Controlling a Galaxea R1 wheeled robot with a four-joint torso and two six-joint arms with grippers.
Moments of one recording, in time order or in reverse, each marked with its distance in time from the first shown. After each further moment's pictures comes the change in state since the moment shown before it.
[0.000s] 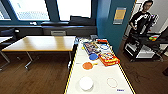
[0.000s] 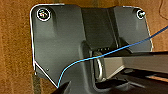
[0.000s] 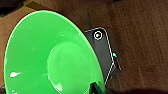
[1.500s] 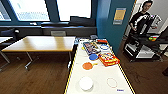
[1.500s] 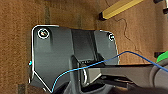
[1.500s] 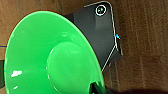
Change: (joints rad) left arm -0.003 -0.630 0.873 -0.005 -0.087 -0.012; right arm -0.160 0.315 -0.392 -0.156 0.090 -0.002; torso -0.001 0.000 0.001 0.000
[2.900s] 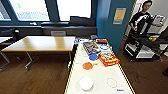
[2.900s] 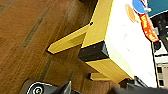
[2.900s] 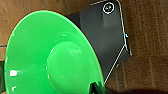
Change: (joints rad) left arm -0.295 -0.596 0.561 -0.006 -0.178 -0.479; right arm 0.003 0.048 -0.016 0.000 0.003 0.000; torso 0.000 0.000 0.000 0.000
